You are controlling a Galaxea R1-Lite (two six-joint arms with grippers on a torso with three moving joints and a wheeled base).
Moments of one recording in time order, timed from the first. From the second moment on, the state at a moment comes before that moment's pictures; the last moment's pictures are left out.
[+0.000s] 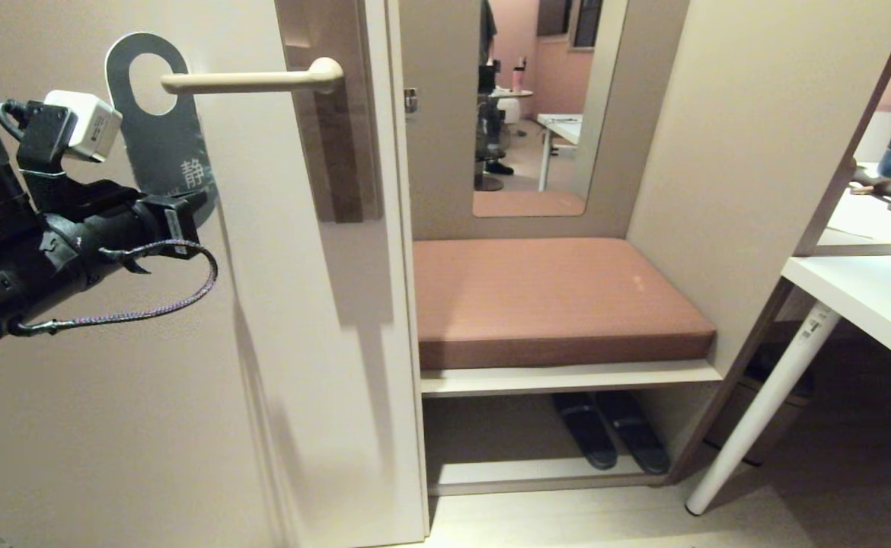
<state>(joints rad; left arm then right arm) -0.11 1.52 -0.88 -0.64 -0.05 0.13 0.00 0.00 0.00 0.00 0.00 0.01</state>
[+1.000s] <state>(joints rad) -0.35 1.45 -0.87 -0.60 0.23 0.13 0.00 0.00 0.00 0.00 0.00 0.01</state>
